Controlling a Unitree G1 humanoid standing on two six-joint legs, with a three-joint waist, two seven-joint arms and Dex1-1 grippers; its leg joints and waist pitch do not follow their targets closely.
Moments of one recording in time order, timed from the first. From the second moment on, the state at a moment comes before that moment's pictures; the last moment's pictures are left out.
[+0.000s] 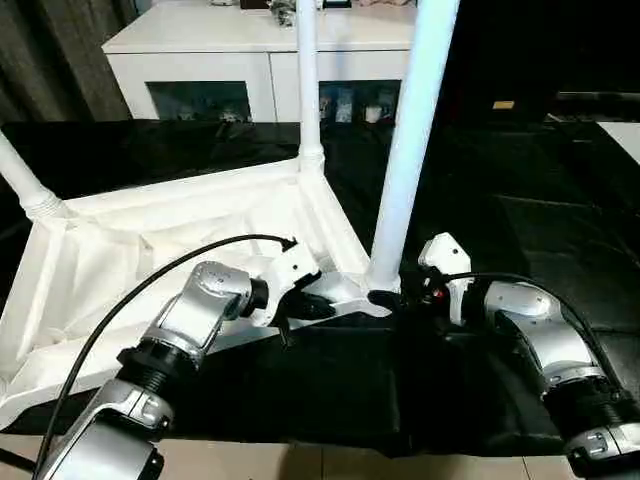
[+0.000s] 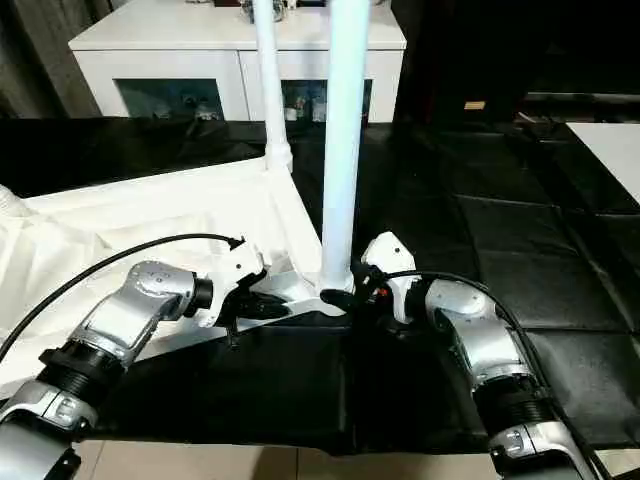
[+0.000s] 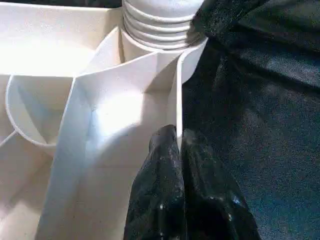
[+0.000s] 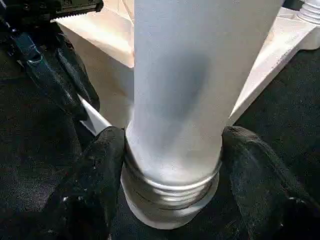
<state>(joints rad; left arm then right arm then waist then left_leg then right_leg) -0.59 0.32 -0.33 0.48 0.01 0.35 -1.08 -0.44 -0.40 0.15 0.45 0.12 0.06 0.96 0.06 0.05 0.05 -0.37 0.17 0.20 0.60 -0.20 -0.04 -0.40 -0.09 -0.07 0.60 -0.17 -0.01</state>
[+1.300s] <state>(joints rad) -0.65 0.18 -0.26 0.65 0.01 0.27 -0.88 -0.48 -0.30 0.09 0.51 0.07 0.10 0.69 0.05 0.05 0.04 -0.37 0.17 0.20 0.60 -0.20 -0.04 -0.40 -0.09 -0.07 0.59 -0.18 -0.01</state>
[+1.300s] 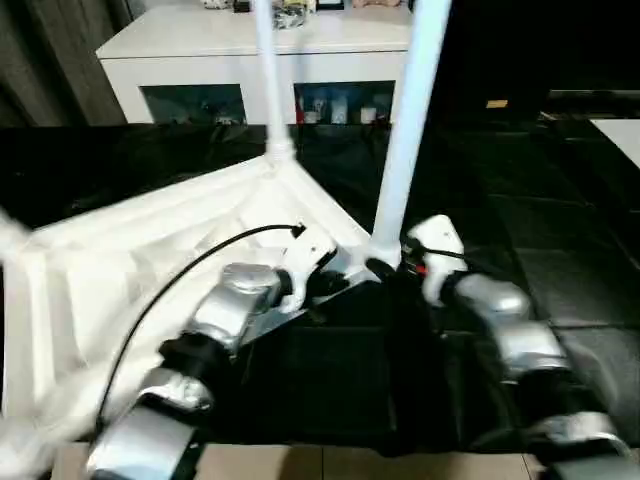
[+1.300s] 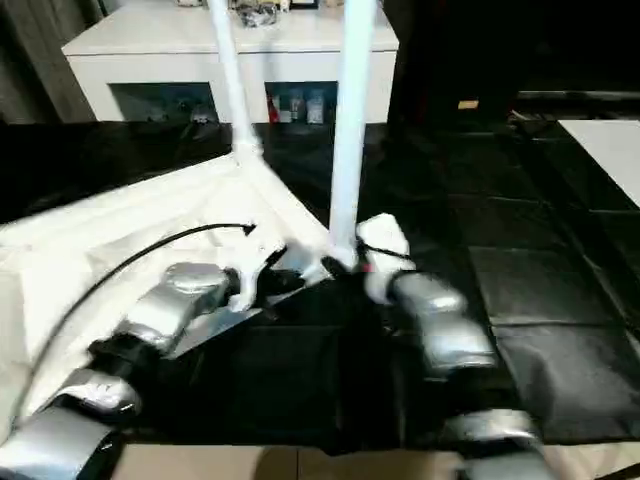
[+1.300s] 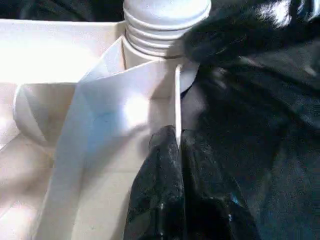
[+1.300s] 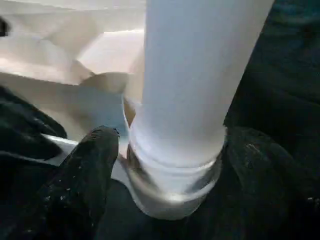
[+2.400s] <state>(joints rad) -0.67 0.18 -0.27 0.66 0.01 0.31 -0.80 -0.52 -0.19 0.08 0.57 0.06 0.17 0.44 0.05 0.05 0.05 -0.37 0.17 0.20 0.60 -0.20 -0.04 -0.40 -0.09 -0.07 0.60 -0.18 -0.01</state>
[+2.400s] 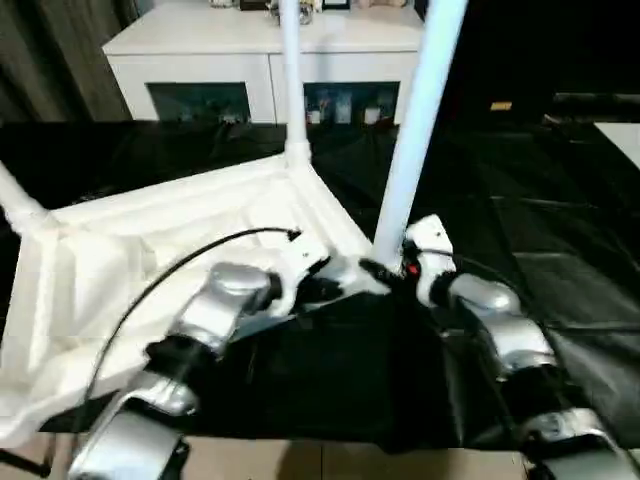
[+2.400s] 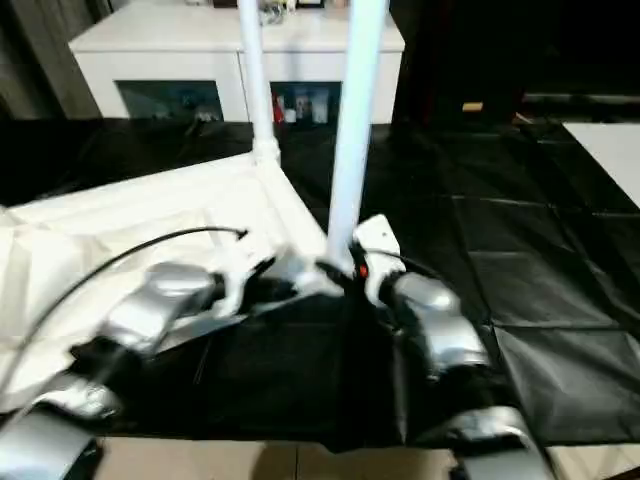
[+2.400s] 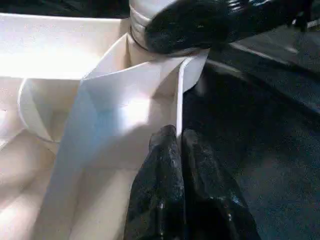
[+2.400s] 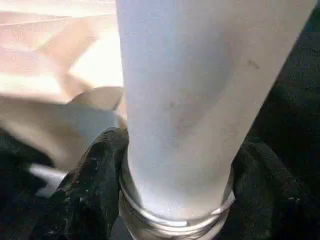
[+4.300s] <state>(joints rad) -0.59 0.30 -0.32 0.51 -0.03 0.33 -1.05 -0.46 -0.34 0.12 0.50 0.15 0.05 0.92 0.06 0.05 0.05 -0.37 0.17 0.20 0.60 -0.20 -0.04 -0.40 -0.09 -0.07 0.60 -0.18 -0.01</state>
